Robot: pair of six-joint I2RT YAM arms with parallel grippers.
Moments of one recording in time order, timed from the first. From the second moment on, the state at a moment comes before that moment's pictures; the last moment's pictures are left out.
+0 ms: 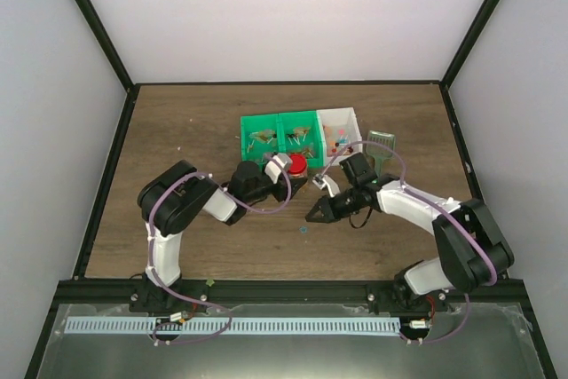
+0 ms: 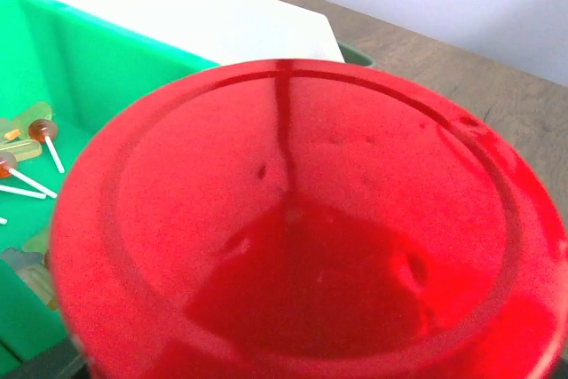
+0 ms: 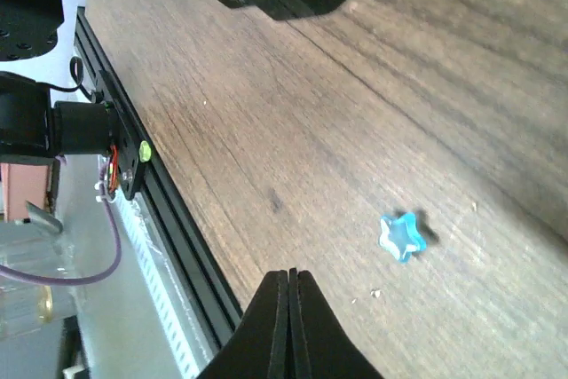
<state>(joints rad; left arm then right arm) -0.66 1.99 0.67 1.06 0.35 -0.10 0.49 1.42 0.70 -0.35 -0.83 0.19</state>
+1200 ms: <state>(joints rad) -0.66 1.97 0.57 1.17 0.34 0.00 0.39 1.73 1.18 -0.37 -0.75 0.20</state>
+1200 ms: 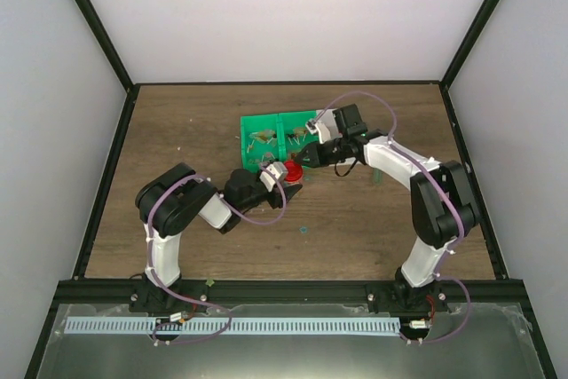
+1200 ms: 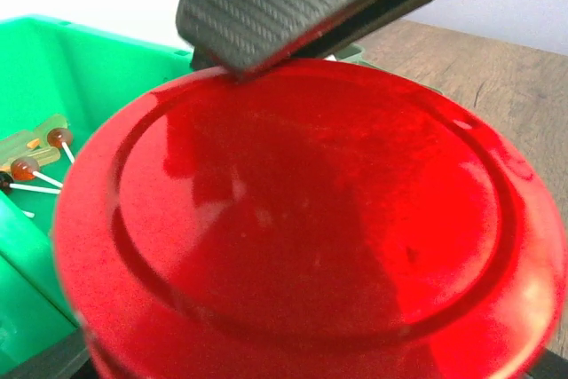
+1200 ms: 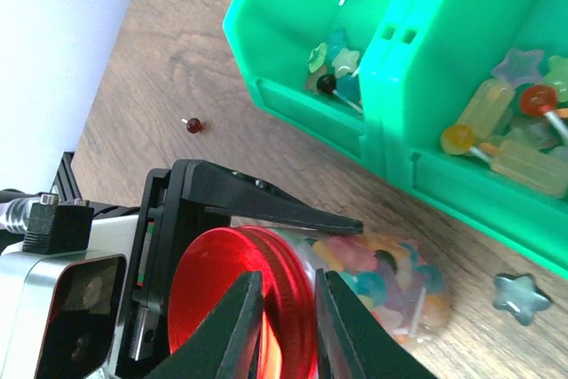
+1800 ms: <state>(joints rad) -0.66 1.97 0.56 1.18 0.34 -0.02 0.43 1.66 1.04 -0.17 -0.72 0.23</state>
